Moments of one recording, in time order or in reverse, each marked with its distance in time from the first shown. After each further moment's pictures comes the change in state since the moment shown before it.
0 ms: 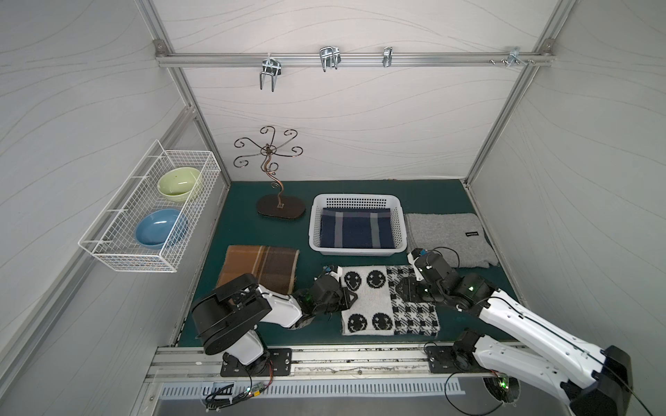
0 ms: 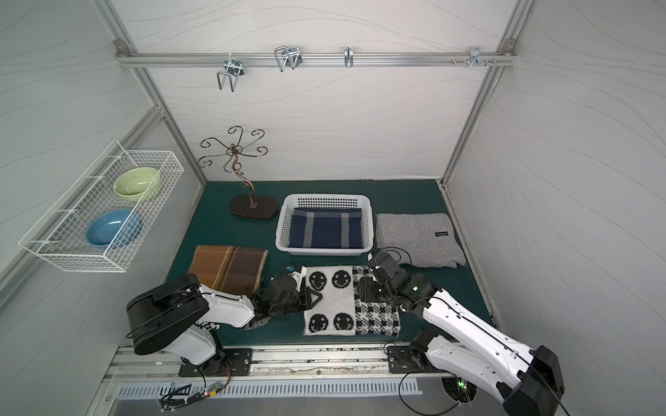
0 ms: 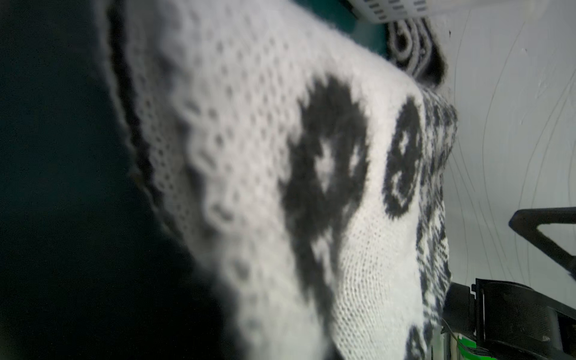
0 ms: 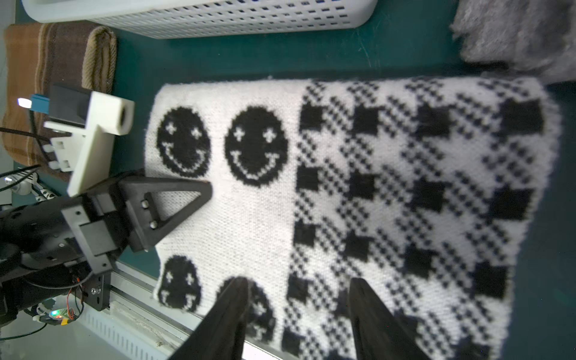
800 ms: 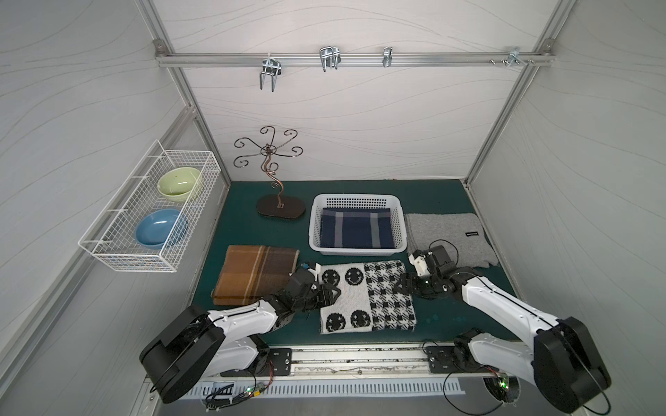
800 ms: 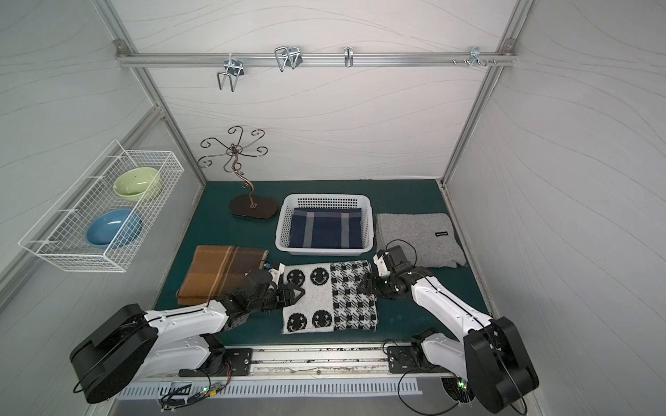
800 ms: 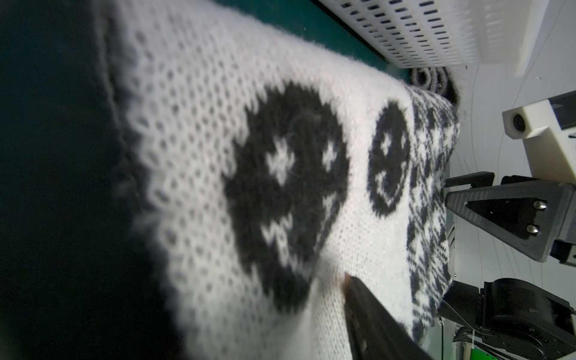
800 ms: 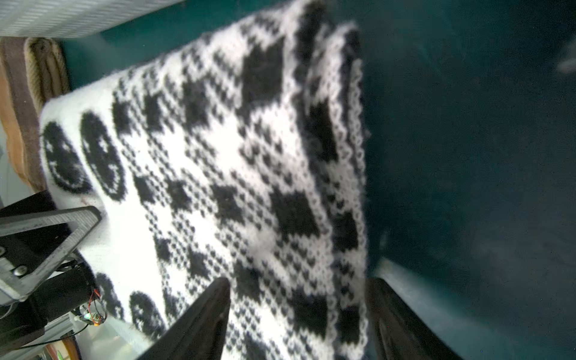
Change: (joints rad) left arm 0.174 -0.308 -0.066 -0.306 0.077 0.116; right arm -0.335 0.245 -0.146 0.248 -0.309 -0.168
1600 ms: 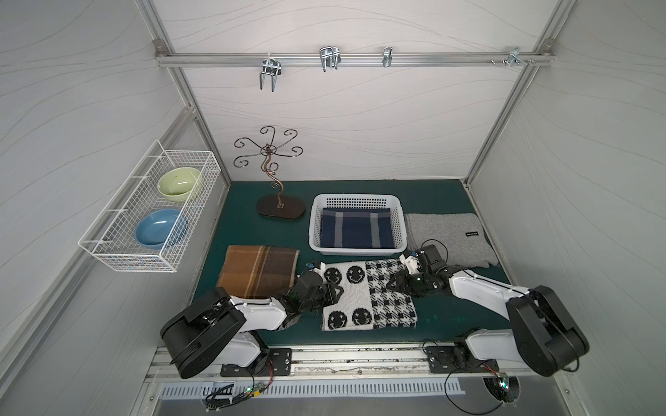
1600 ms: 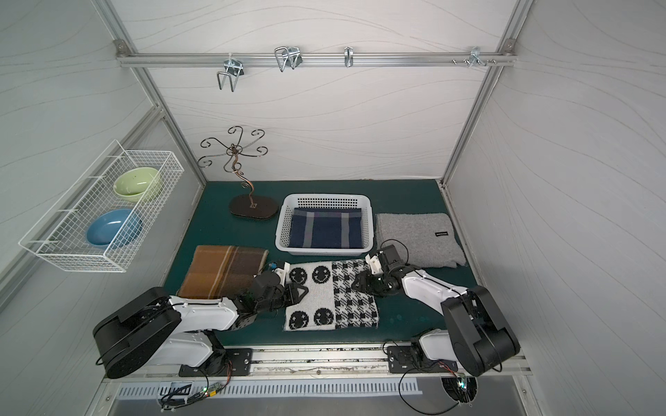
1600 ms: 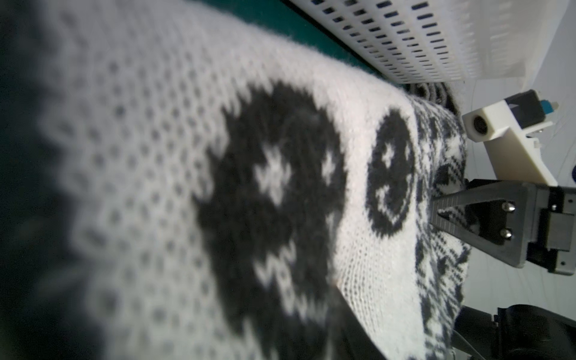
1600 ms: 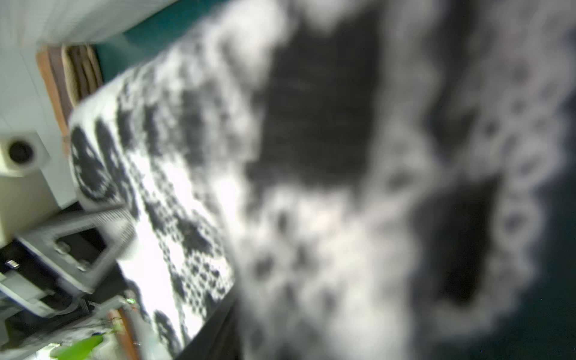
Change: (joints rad) left arm -0.079 0.161 0.007 0.192 -0.084 -0.064; right arm 0.019 0.218 -0.027 0.274 -0.165 0.067
